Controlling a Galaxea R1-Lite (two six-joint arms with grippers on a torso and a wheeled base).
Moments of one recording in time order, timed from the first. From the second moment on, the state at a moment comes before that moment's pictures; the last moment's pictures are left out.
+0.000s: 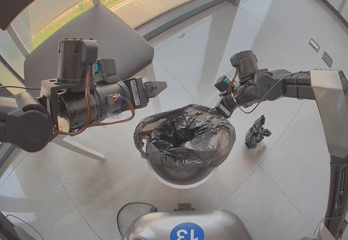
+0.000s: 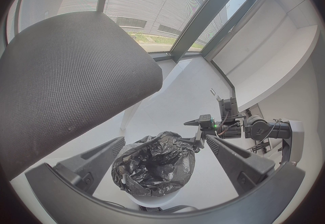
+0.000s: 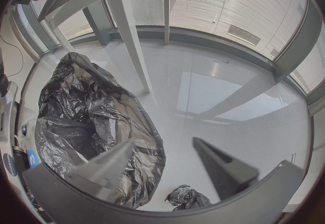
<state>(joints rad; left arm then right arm) -0.58 1.64 -1.09 -0.27 0.05 -0.38 0.40 2.30 -1.89 0.25 0.05 -0.61</state>
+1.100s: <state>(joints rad) -0.60 1.68 -1.09 -0.33 0.01 -0.38 0.62 1.93 -1.36 0.25 0.20 -0.68</state>
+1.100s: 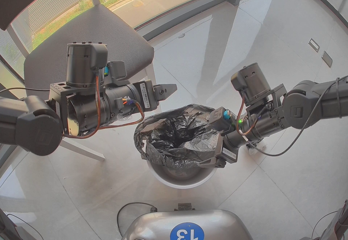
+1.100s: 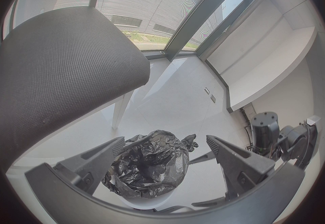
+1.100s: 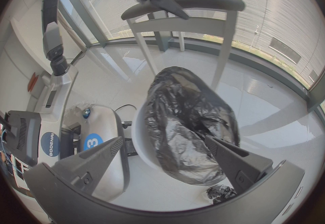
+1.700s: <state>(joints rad) -0.61 1.69 -1.10 -0.33 0.01 -0.38 0.62 2.07 -1.33 0.21 0.20 -0.68</state>
